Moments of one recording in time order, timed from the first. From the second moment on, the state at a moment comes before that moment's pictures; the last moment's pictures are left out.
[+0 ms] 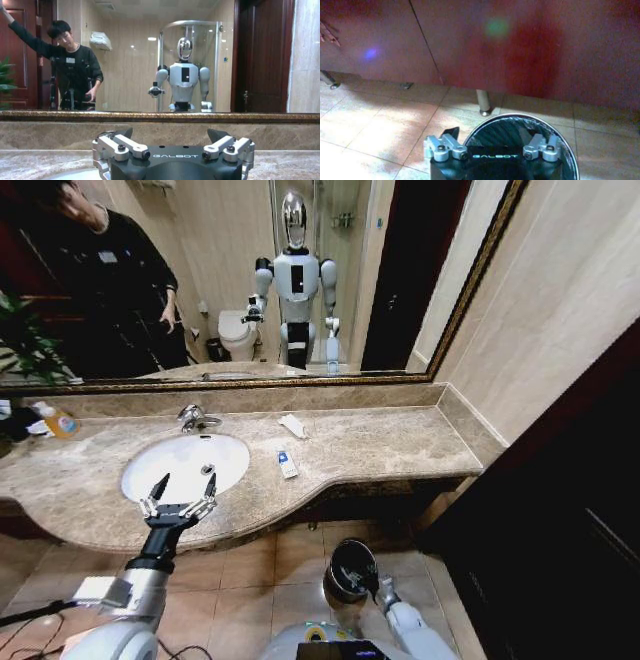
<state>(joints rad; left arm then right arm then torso) 1.84 -1.36 -0.82 -2.47 -0.37 0.04 0.05 -1.15 1.42 0.34 0.79 0.10 0.26 -0.28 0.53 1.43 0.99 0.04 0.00</state>
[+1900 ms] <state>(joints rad) 1.84 -1.36 -0.82 -2.47 -0.37 0.04 0.05 -1.32 1.03 0.38 1.97 0.41 0.00 -0.22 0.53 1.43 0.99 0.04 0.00</state>
